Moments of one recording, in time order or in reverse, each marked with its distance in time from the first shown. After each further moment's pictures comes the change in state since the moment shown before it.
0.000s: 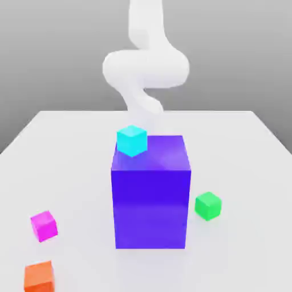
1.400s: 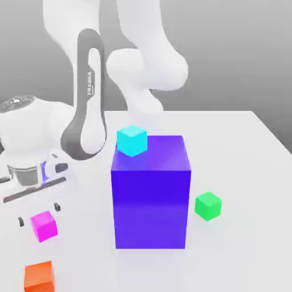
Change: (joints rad) arm -0.475 1.062 -0.097 -0.311 0.133 0.628 1.593
